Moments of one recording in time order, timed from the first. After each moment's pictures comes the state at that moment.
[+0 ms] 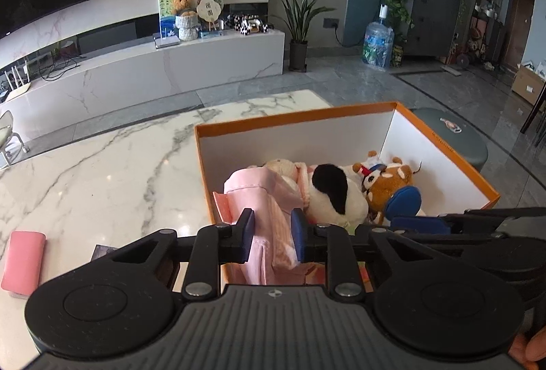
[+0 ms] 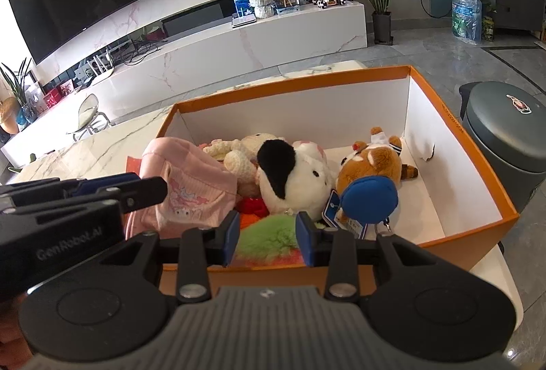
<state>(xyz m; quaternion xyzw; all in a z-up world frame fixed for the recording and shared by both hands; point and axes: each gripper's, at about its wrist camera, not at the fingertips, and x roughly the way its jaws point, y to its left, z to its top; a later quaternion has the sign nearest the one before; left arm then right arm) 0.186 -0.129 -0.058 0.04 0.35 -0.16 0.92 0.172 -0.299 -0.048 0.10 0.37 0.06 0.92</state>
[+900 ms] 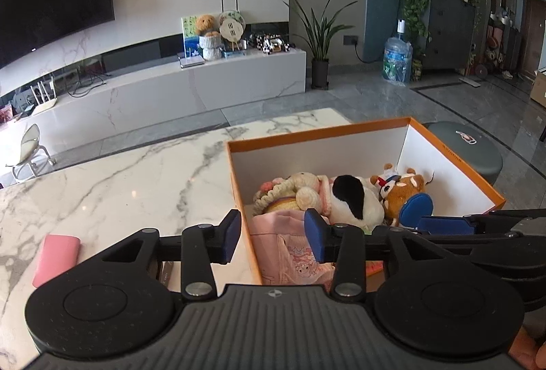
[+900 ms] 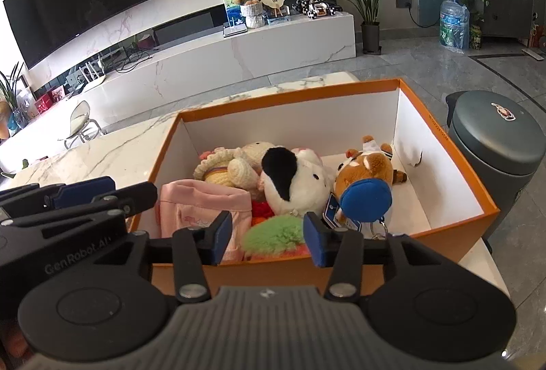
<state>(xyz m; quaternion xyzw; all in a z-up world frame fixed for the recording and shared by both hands) 0.152 -0.115 -0.034 0.05 0.31 -0.12 0.94 0.151 -0.286 -0.031 0.09 0.35 0.04 0.93</state>
